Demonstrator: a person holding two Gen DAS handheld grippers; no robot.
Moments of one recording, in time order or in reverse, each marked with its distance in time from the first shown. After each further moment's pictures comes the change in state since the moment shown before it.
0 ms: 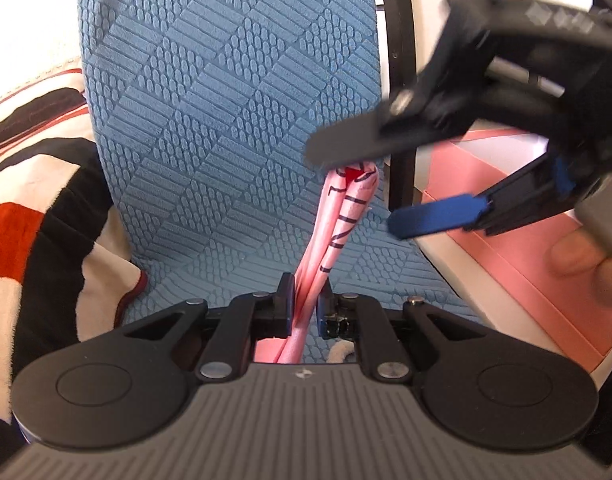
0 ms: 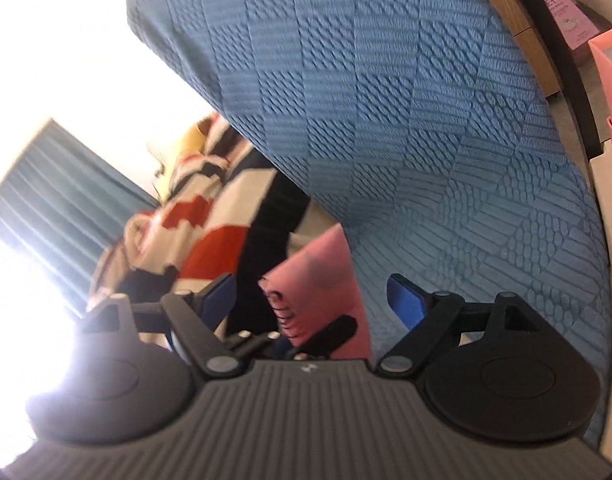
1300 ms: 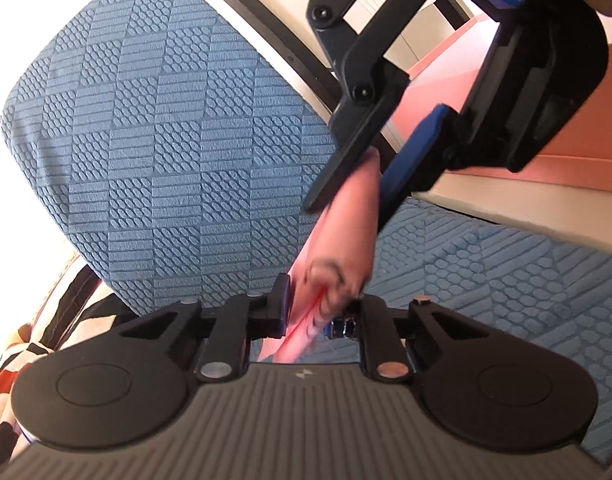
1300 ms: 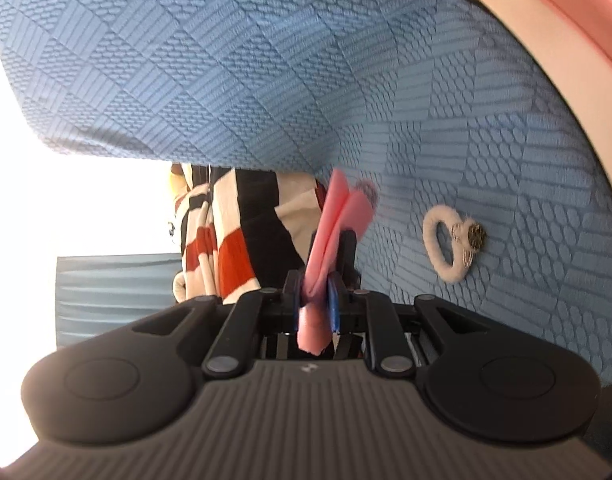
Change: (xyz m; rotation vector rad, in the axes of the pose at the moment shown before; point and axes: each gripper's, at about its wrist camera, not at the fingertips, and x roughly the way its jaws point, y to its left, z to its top) left arm 0.026 -0.074 -0.036 0.577 -0.159 0.238; right arm -0.033 -0.063 -0.025 0.629 0.109 0.088
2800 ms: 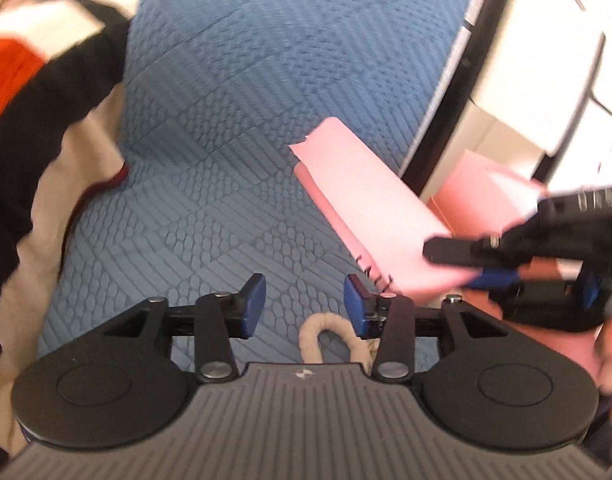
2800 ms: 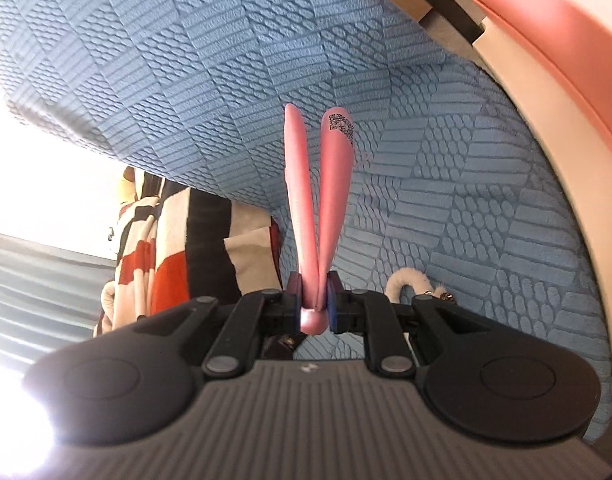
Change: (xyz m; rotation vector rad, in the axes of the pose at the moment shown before) left arm 0.024 0.098 -0.047 -0.920 0.283 -0.336; right arm 0.023 0.017 -0.001 -0.189 -0.130 -0.192
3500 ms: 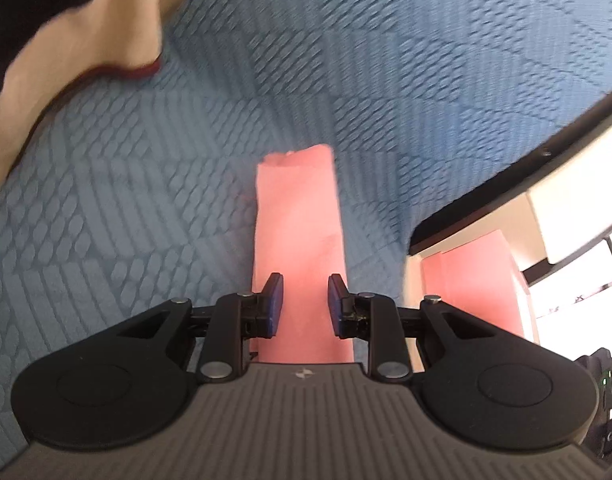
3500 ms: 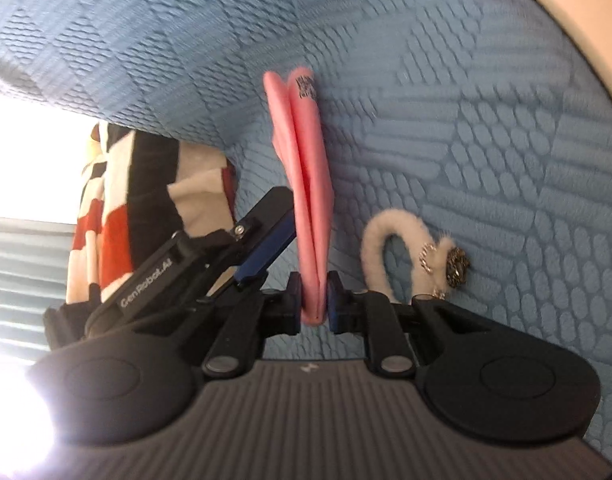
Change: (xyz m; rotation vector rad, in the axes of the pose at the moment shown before) left arm 0.058 0.072 0.014 -0.503 0.094 -0.154; right arm 0.075 -0.020 -0.023 0.018 0.156 -0.062
